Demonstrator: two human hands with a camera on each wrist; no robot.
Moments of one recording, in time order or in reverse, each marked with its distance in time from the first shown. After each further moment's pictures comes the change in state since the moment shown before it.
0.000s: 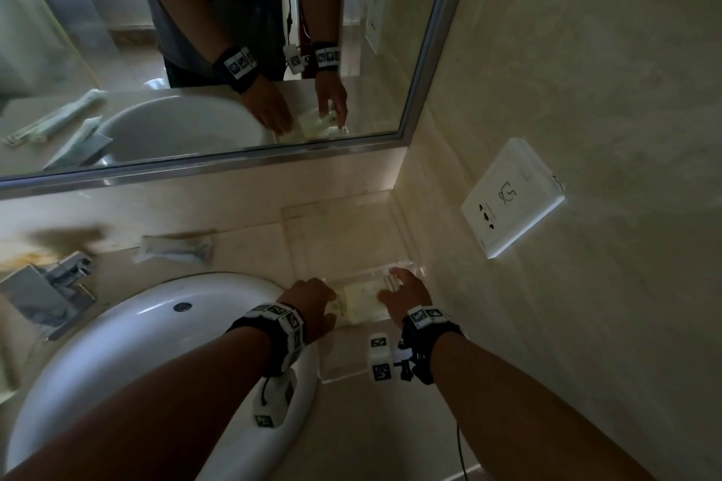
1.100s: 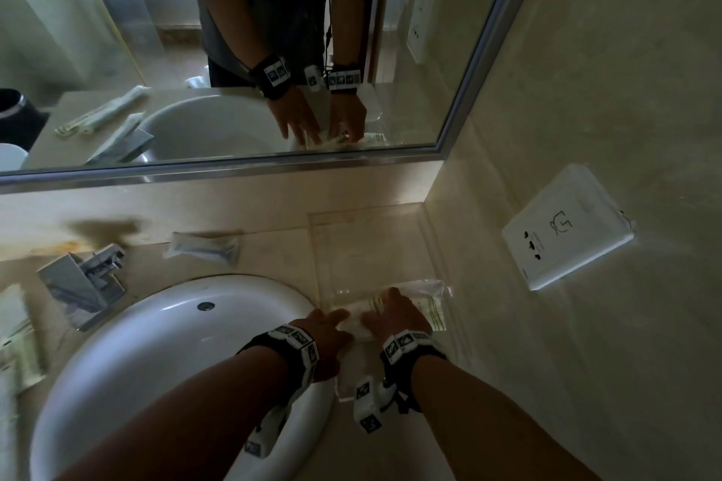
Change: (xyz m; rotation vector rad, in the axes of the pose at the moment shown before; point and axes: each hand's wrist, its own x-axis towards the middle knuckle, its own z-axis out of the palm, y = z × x) left_hand -0.017 -0.014 0.010 0.333 -0.254 0.156; right_hand -0.004 -0.031 0.047 -0.386 -0.108 -0.043
